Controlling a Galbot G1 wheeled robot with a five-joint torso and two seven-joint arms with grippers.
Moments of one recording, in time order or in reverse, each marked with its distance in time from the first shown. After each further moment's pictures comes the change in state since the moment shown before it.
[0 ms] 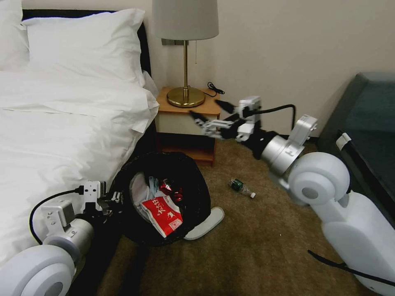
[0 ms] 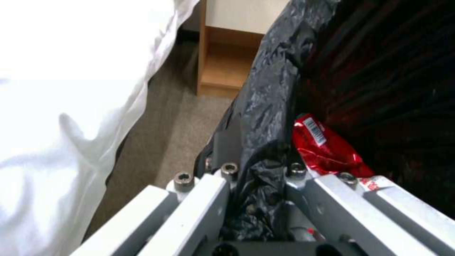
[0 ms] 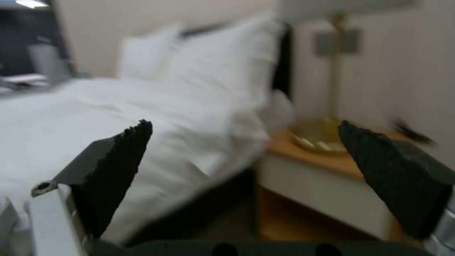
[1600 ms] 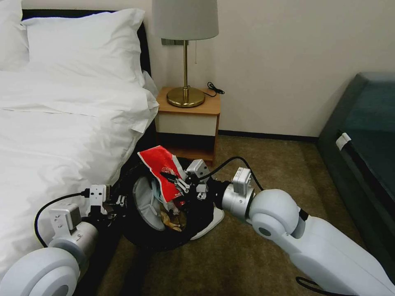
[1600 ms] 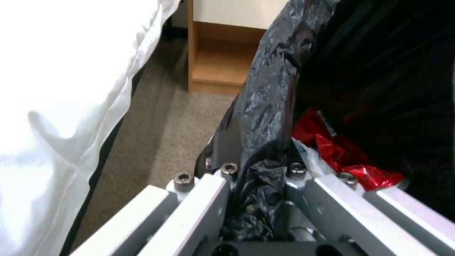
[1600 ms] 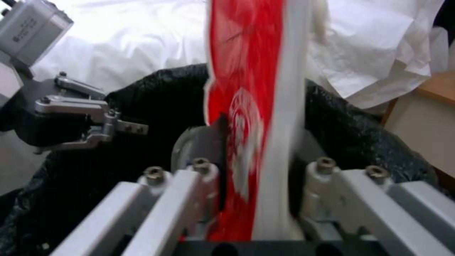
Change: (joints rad) left arm -0.003 0.014 0.042 0.000 0.025 0.000 0.014; right arm 0.047 0.051 -0.410 0.020 -0.265 -0.044 -0.166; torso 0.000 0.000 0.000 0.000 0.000
